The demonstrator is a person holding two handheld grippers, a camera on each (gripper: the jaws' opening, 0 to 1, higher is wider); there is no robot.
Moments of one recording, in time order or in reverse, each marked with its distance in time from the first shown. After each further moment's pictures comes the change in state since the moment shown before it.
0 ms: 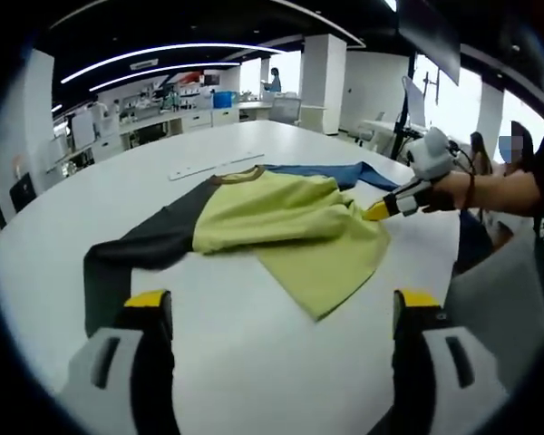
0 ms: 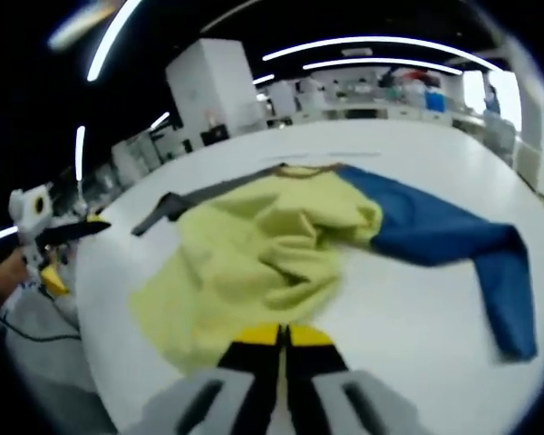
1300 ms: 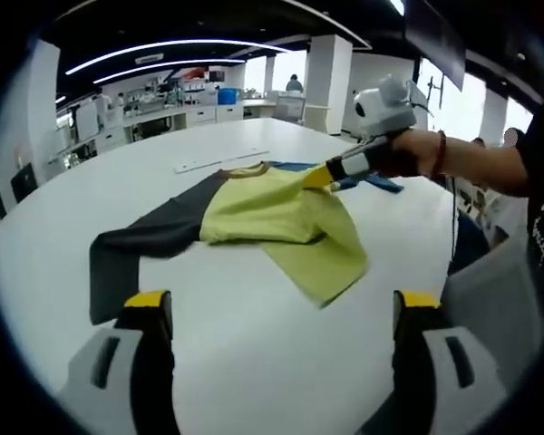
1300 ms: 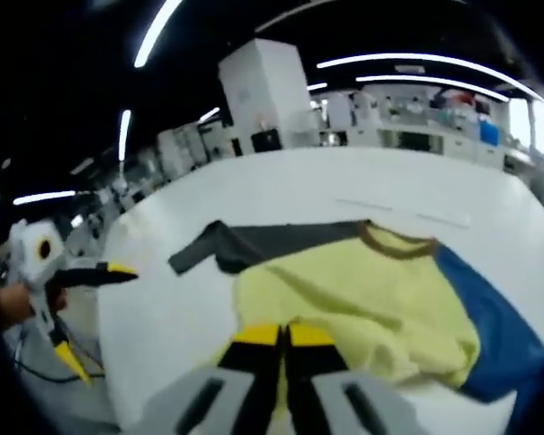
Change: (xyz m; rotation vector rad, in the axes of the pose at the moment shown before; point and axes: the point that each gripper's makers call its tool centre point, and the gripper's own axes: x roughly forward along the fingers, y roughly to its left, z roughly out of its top) left arm -0.012 0.008 -0.010 -0.032 0.015 0.000; right arm 0.071 0.095 0.098 -0.142 0.003 0.185
